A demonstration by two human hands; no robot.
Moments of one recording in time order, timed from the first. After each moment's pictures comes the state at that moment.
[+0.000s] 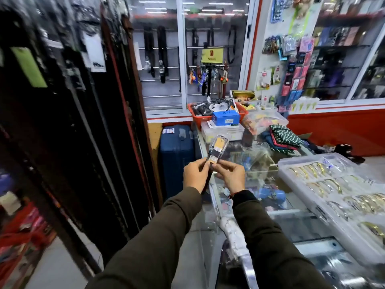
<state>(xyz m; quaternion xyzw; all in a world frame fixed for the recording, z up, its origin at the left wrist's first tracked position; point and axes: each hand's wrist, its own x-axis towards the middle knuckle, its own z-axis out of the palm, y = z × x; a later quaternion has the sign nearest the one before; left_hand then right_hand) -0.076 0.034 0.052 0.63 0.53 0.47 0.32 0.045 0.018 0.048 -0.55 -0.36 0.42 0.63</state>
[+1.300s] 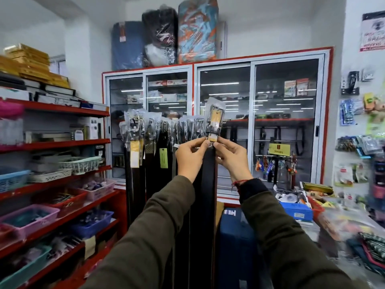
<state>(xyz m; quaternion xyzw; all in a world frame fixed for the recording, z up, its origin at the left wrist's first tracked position) -0.250 -0.038 0.357 0.54 0.42 0.73 0.08 -0.127 -0.022 0.361 -0.22 -0.57 0.48 0.63</state>
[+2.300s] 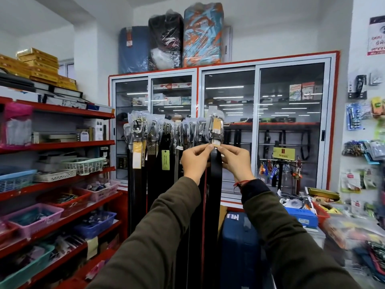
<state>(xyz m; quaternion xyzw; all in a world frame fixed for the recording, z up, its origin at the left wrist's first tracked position) -0.238 -0.029 0.353 0.47 0.40 0.75 0.25 -0.127 -0.005 0.364 -0.29 -0.56 0.45 0.63</state>
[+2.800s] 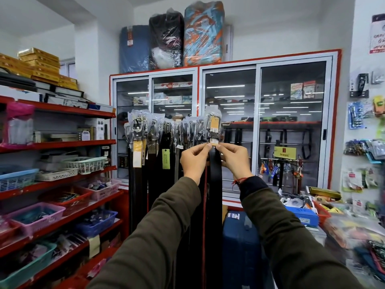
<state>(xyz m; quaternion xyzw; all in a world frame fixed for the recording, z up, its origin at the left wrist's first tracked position) -0.238 -0.025 0.351 0.44 0.39 0.76 0.26 -0.129 0.001 0.365 -0.30 -0.58 0.43 0.63</state>
